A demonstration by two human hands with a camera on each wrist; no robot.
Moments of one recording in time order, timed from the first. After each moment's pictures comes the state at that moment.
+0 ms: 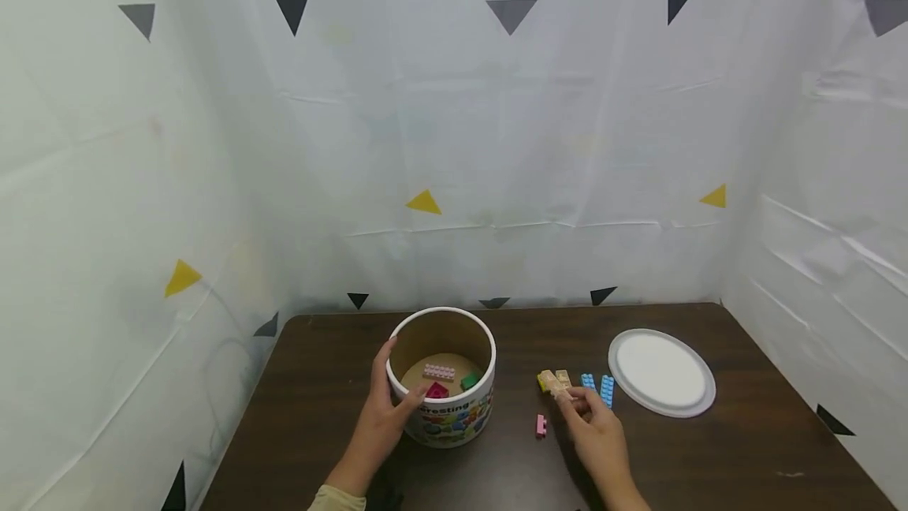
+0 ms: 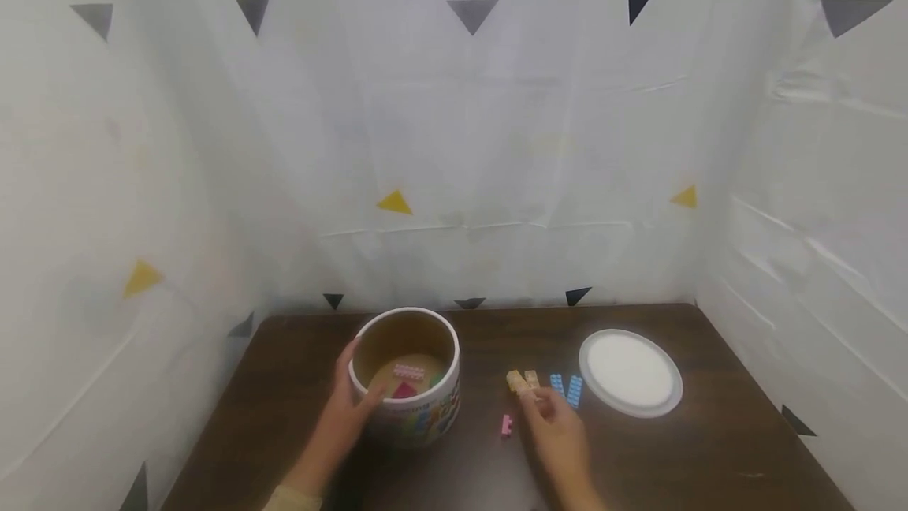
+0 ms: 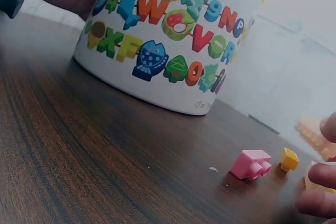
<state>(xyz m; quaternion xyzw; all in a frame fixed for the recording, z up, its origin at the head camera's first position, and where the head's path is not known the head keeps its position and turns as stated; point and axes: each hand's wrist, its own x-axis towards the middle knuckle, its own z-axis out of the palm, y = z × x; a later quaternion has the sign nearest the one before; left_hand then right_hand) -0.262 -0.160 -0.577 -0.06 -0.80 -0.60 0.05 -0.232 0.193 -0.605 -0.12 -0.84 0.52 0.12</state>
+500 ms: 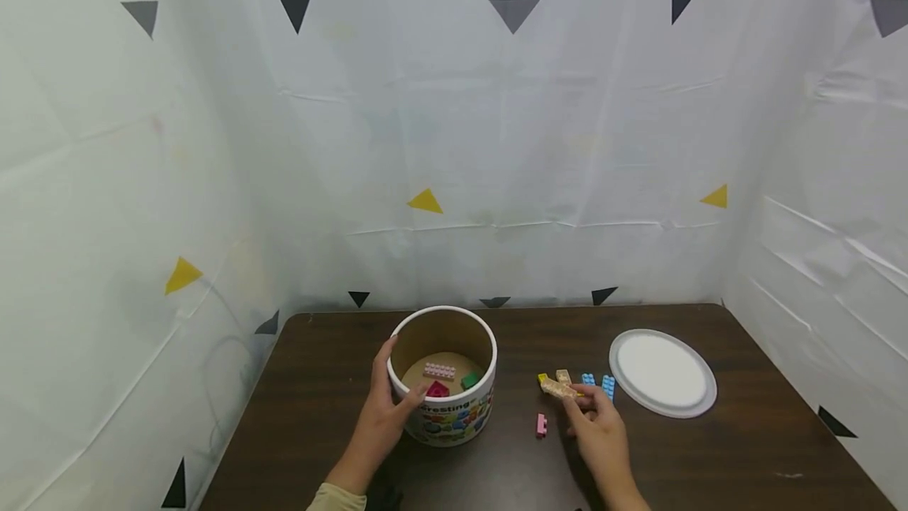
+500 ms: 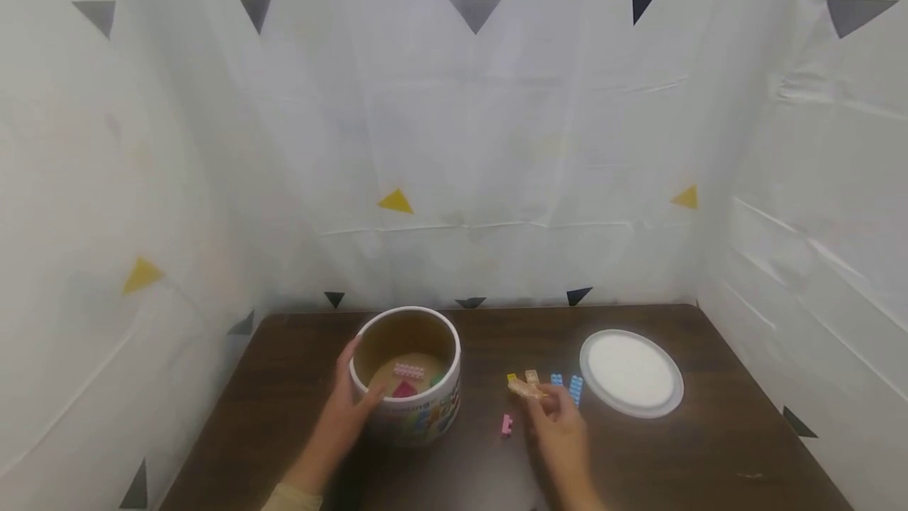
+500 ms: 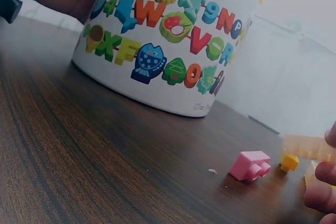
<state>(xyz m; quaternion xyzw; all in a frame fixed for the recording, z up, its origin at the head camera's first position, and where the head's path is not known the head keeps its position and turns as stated) -0.262 -0.160 -0.578 -0.07 -0.79 -0.60 0.06 -0.232 0.193 -0.608 -0.12 -0.80 0.57 0.15</state>
